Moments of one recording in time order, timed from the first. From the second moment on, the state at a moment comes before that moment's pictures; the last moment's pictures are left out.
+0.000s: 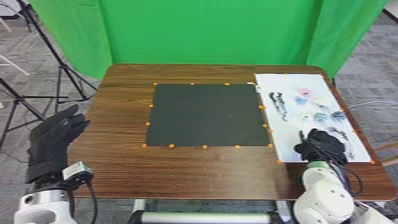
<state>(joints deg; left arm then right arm) 134.5 -50.8 -94.9 -126.3 42.2 32.8 29.4 -101.2 -42.1 62.1 -117.1 -136.8 4.5 65.5</state>
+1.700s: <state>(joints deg) 135.1 -49.4 -94.9 -126.3 40.0 33.6 30.9 -96.3 -42.6 58.2 -111.5 -139.9 9.4 66.3</state>
